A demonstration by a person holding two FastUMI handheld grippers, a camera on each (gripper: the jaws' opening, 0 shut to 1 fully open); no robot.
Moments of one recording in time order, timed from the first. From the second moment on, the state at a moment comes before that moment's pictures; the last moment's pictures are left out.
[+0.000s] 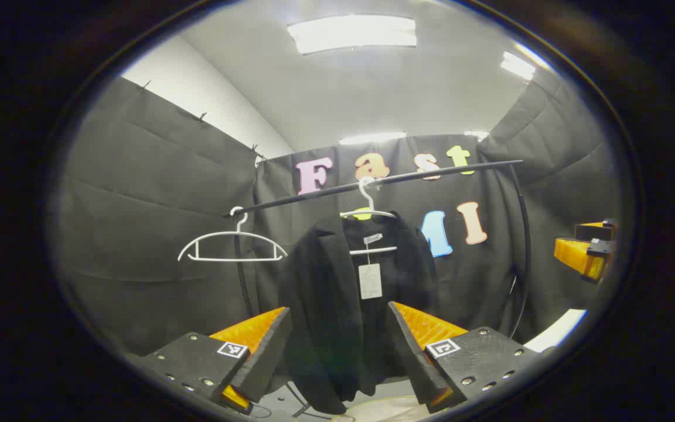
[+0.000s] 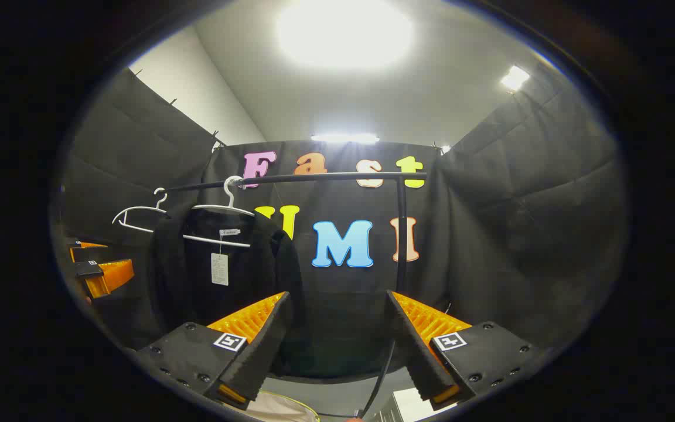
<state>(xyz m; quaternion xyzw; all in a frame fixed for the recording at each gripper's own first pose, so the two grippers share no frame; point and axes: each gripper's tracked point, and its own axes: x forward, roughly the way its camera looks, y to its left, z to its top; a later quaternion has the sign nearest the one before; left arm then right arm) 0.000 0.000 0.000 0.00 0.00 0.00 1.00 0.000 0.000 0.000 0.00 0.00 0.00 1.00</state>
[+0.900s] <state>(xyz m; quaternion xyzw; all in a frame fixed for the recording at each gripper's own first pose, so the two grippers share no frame) 0.009 0.017 -0.009 0.00 0.00 0.00 1.00 0.011 0.017 -0.009 0.01 0.01 0.01 1.00</state>
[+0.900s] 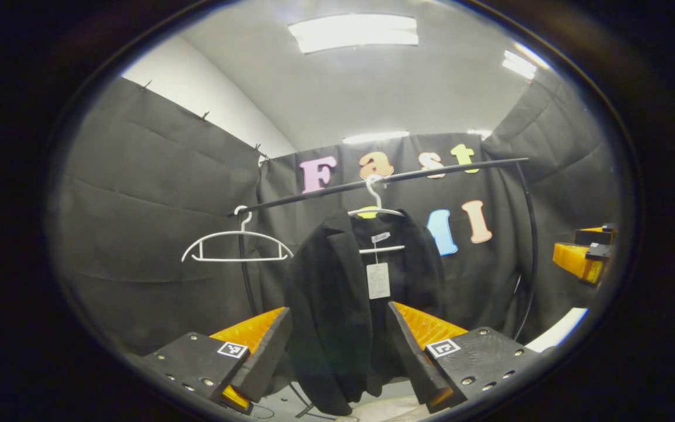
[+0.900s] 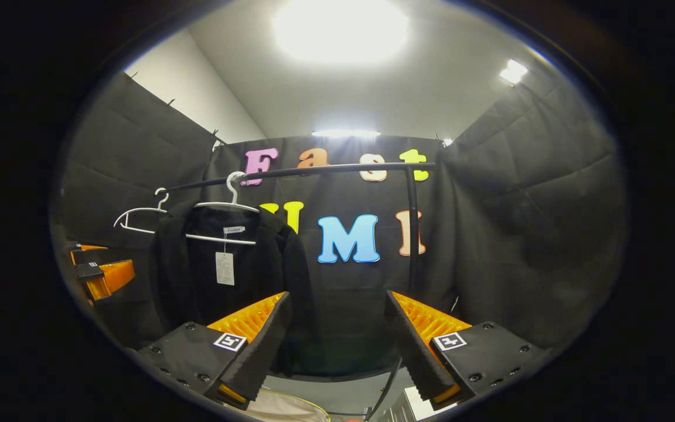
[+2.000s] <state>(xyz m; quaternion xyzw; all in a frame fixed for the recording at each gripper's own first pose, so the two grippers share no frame) 0.070 0.031 0.002 -0.02 -0.02 0.02 1.00 0.090 0.079 -0.007 0.02 0.00 0.07 1.00</state>
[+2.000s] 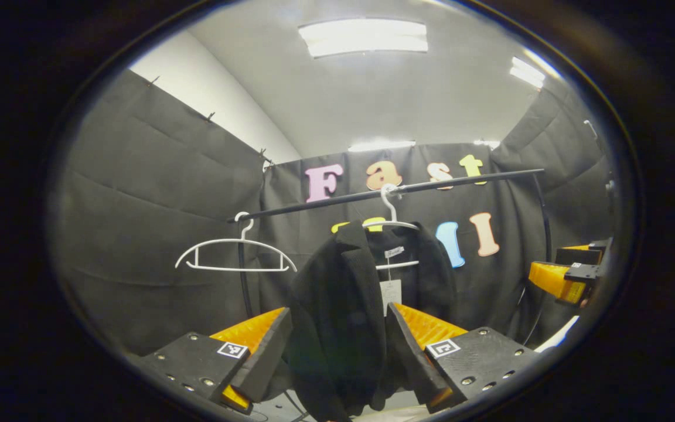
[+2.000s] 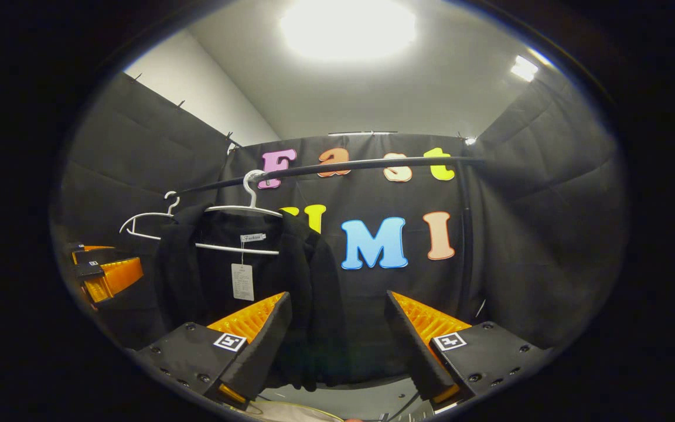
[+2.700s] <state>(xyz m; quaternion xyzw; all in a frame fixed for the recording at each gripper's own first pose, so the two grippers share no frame) 0.149 0.008 -0.020 -0.01 0.00 0.05 1.00 0.193 0.130 -0.017 0.04 0.01 0.15 0.99</state>
